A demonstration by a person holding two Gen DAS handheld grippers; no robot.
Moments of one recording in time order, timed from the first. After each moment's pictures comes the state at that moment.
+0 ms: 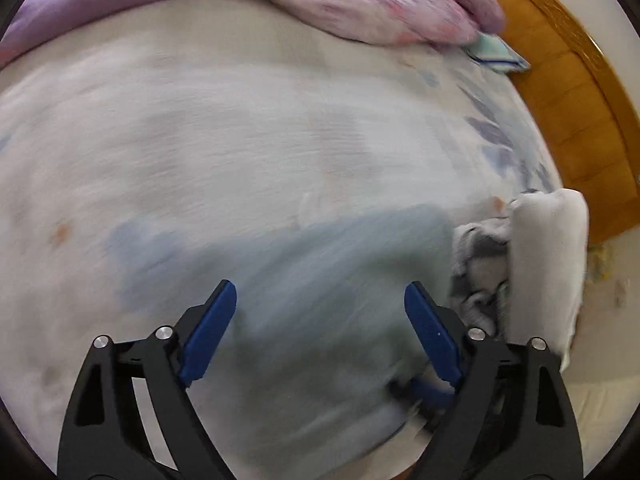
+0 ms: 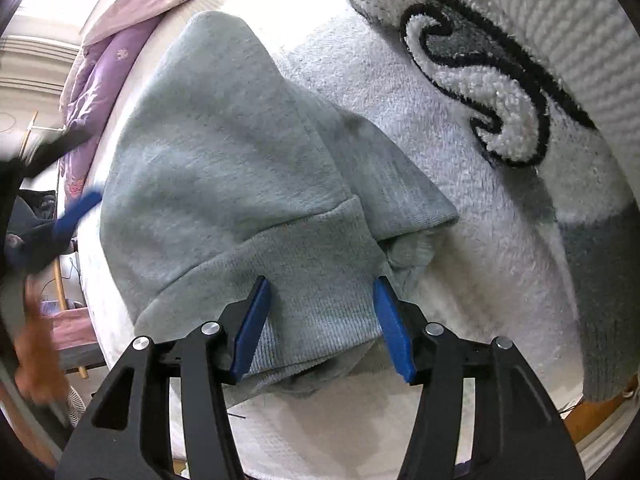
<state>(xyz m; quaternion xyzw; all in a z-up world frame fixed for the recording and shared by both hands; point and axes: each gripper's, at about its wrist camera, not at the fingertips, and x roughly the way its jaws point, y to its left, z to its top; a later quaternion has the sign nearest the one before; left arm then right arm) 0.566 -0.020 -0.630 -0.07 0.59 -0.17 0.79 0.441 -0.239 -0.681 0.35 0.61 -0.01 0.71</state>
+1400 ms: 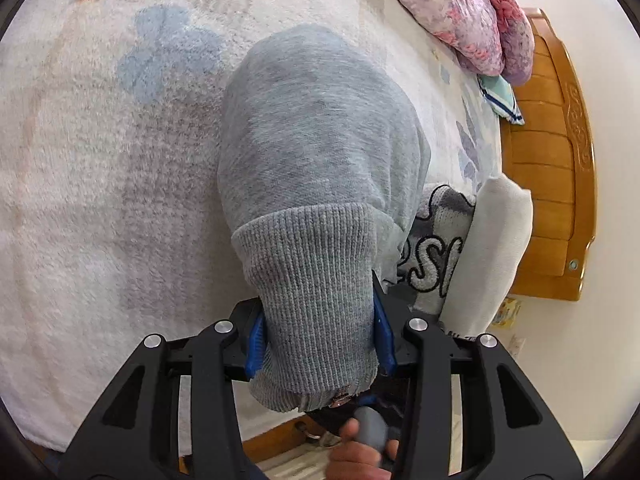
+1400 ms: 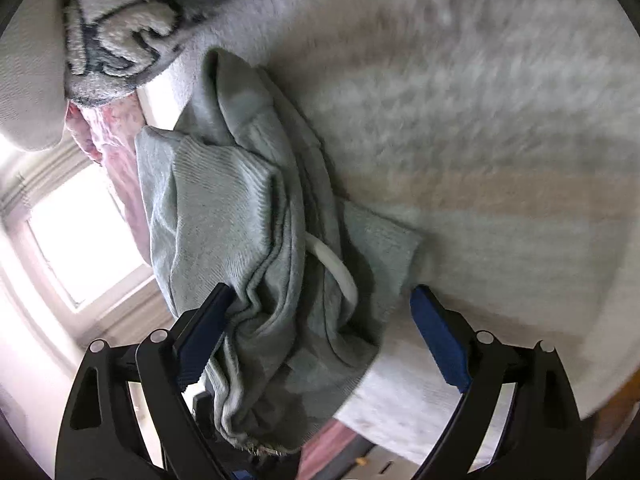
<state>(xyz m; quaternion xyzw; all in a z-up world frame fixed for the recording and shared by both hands) 0.494 0.030 -0.673 -0.31 0.66 -0.19 0.66 0.311 -0.236 -0.760 0.80 0.37 -0.08 0.47</state>
